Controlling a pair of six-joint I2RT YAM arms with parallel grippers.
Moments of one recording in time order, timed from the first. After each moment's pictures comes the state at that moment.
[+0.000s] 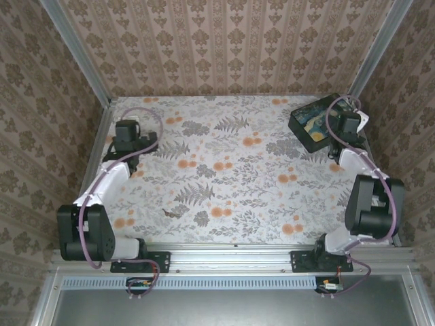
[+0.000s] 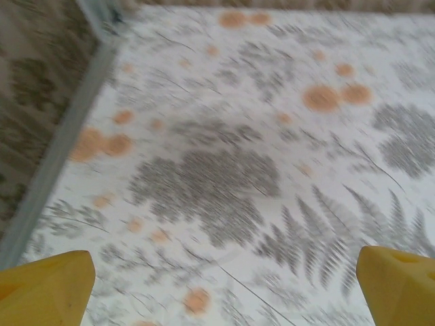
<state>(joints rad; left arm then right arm) -0.12 1.35 0.91 -0.22 -0.18 -0.07 -0.24 1.59 0.99 -0.02 0.28 0.45</state>
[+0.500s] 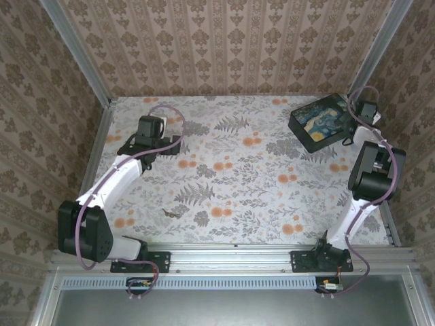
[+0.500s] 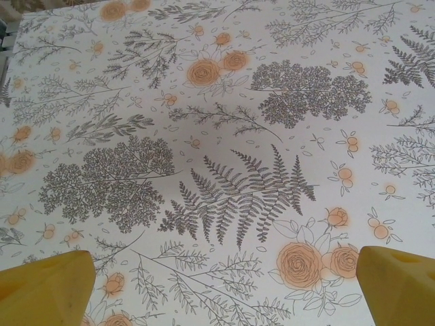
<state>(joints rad) -0.32 1.37 1.03 -0.40 -0.19 -0.05 -0.40 1.99 1.40 -0.21 0.10 0.47</state>
